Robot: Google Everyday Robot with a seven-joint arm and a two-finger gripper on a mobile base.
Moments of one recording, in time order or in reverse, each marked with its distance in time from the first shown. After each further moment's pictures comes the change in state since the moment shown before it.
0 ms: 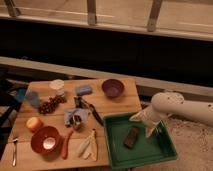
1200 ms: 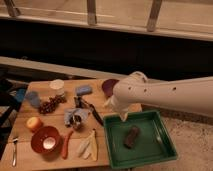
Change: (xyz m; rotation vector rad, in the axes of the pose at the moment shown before) arm 0.089 0.138 -0.052 -0.011 -0.126 -0.292
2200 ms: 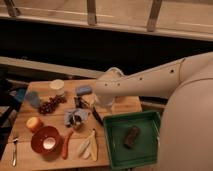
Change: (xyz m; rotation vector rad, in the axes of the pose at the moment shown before) arm 0.001 0.075 0.035 0.036 -0.026 -0.260
